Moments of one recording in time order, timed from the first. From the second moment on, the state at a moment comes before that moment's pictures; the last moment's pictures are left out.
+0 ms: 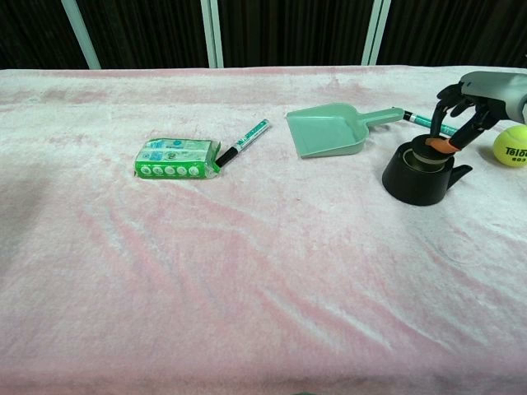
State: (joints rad) left arm -0.14 -1.13 -0.11 -1.73 1.23 1.38 0.14; right arm 0.78 -1.39 0.28 -1.62 -0.43 0.98 -0.49
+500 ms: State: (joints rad) left arm -0.14 -1.13 -0.11 -1.73 1.23 1.38 0.15; right arm 0.80 -1.41 0.27 -1.61 -0.41 0.98 -0.48
